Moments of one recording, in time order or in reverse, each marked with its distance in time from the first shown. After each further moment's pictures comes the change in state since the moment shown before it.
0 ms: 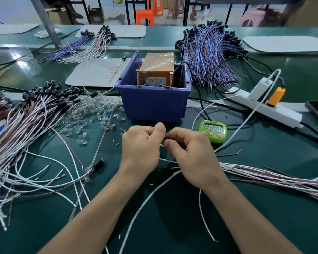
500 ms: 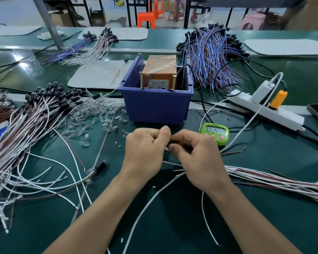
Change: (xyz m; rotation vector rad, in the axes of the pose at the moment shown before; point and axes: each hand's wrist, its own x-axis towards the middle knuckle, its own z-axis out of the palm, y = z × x) left_hand 0.002 -0.002 -0.003 0.097 -0.040 0.092; right_hand -0.001 0.004 -0.002 -0.034 0.058 -0.054
